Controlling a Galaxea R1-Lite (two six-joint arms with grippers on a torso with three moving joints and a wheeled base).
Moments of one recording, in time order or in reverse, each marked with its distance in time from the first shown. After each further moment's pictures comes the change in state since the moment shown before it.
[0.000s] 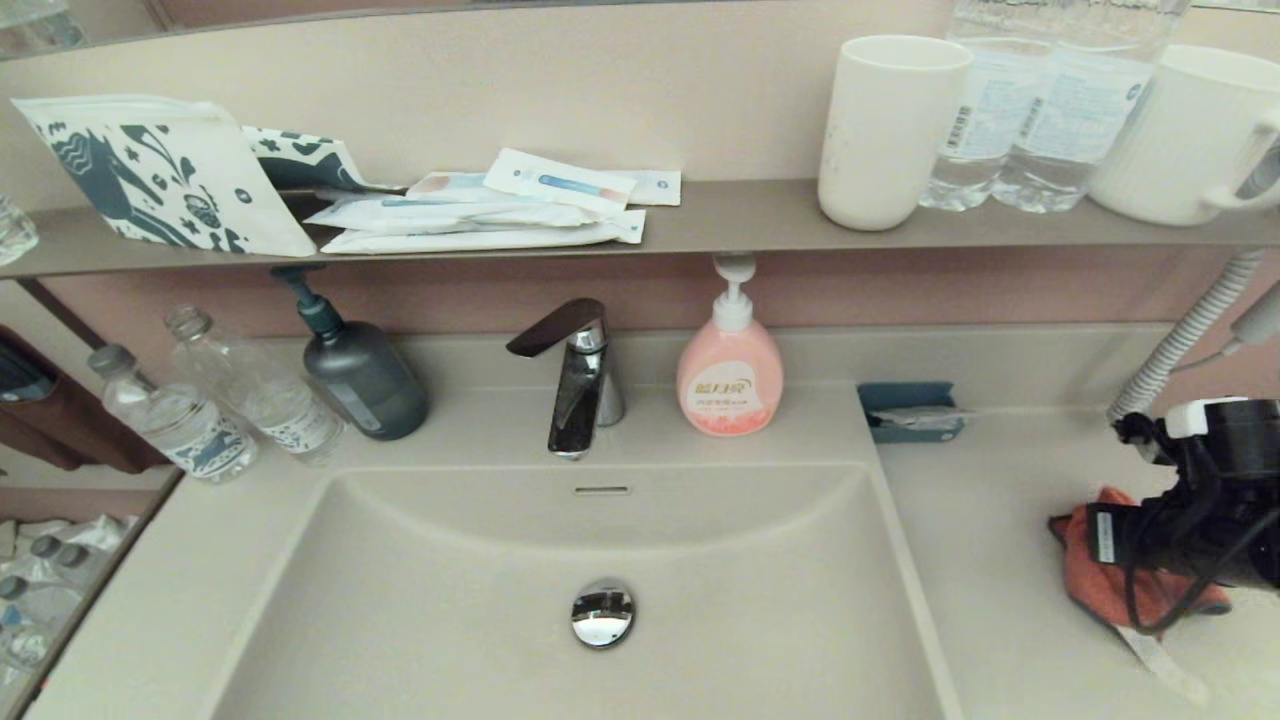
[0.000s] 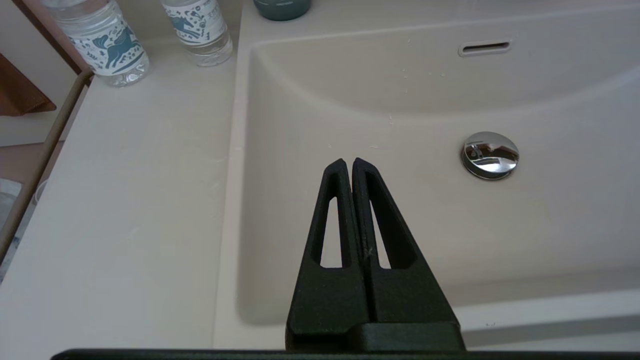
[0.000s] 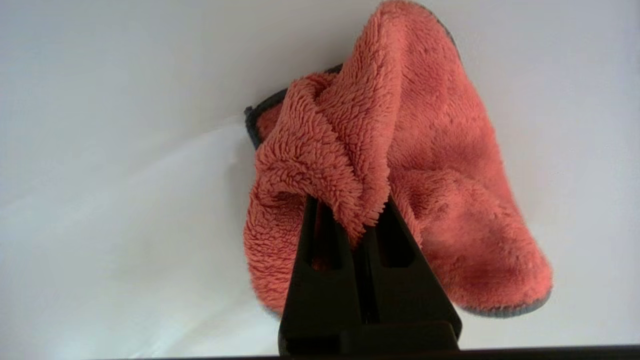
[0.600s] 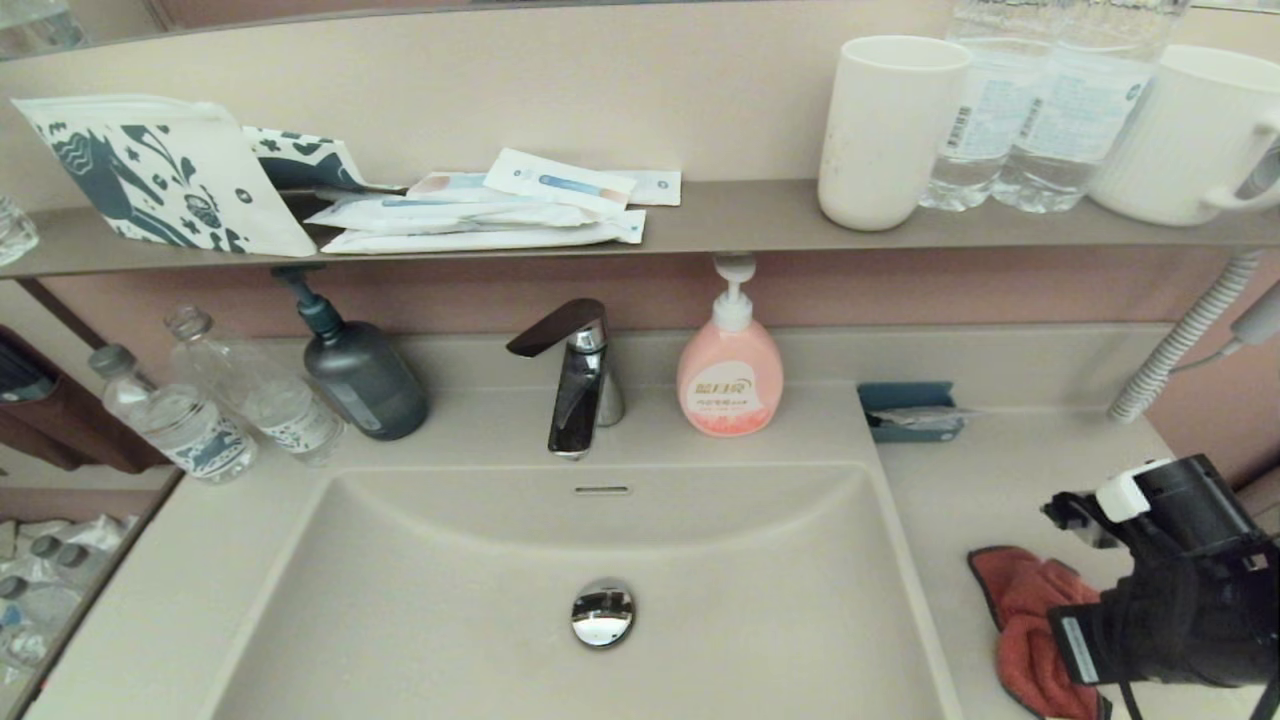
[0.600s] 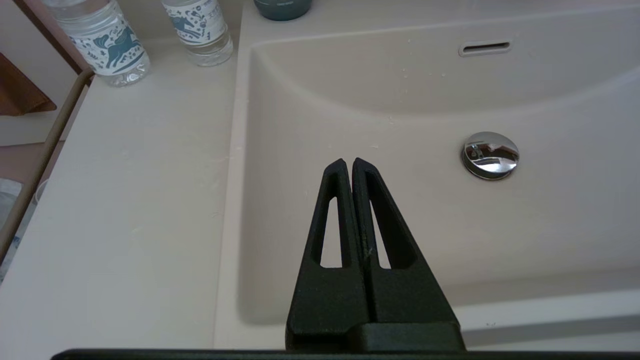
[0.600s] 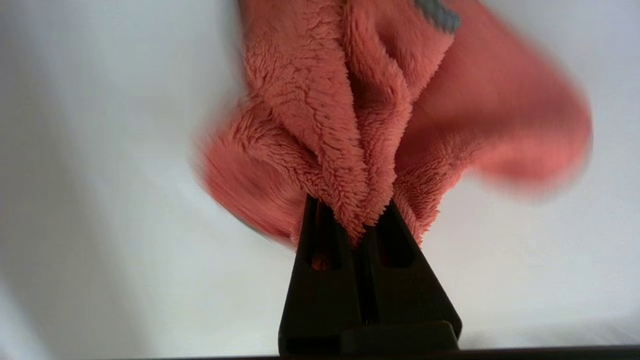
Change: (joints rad) left arm 0.000 0.000 0.000 0.000 0.000 -0.001; right arm 0.273 -0.155 0.062 0.412 -0.019 0.055
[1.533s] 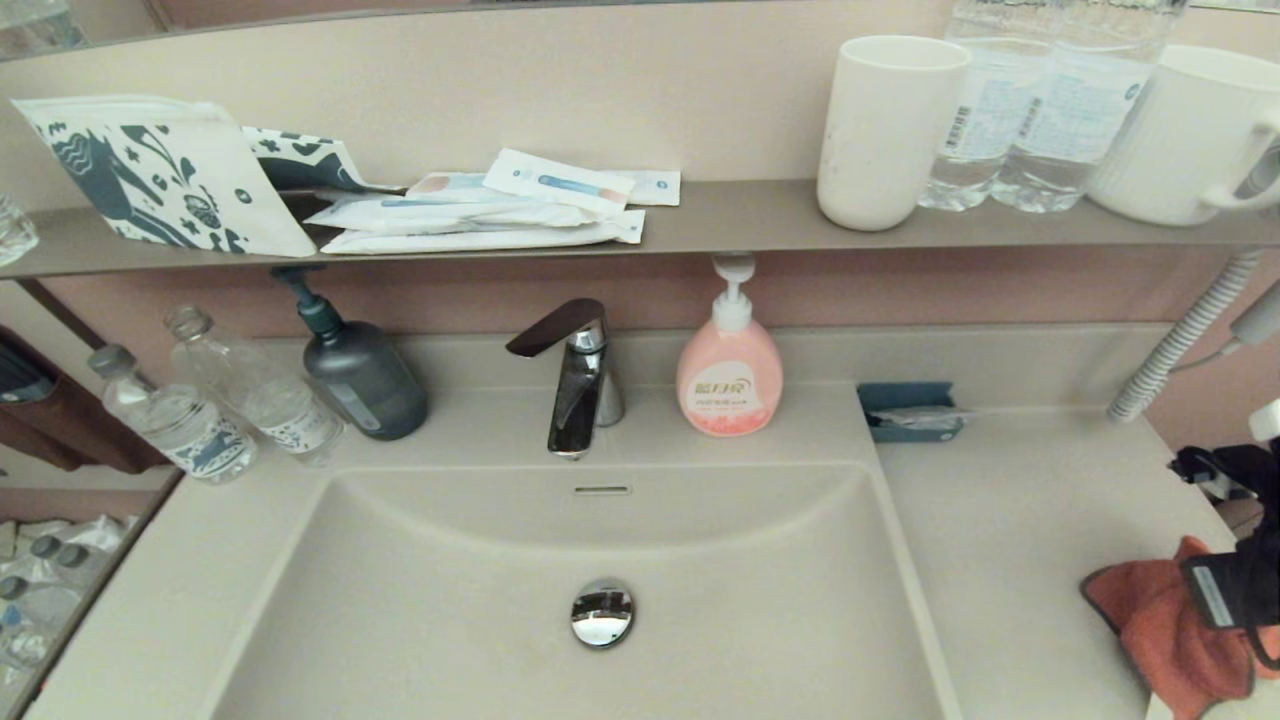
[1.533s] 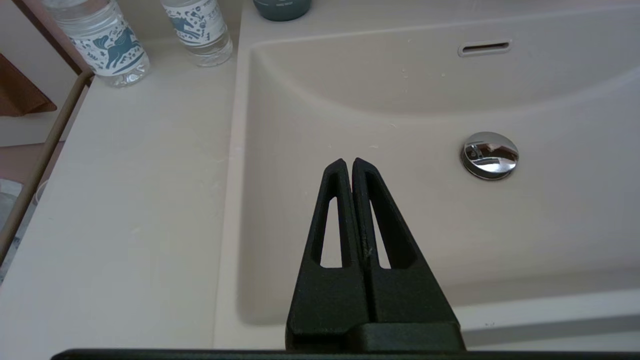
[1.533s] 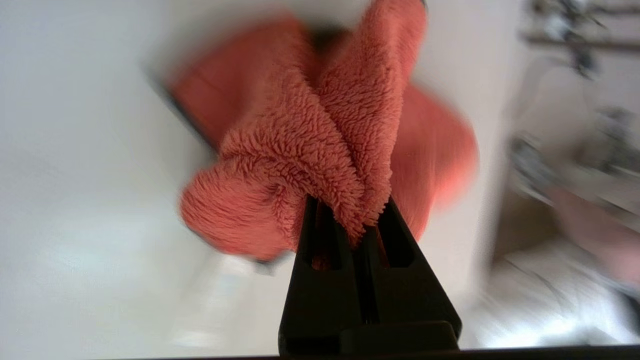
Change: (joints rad) left arm 0.000 0.000 0.000 0.000 0.000 0.000; right arm -0.375 -0.006 -0.153 0.073 -0.026 -0.268
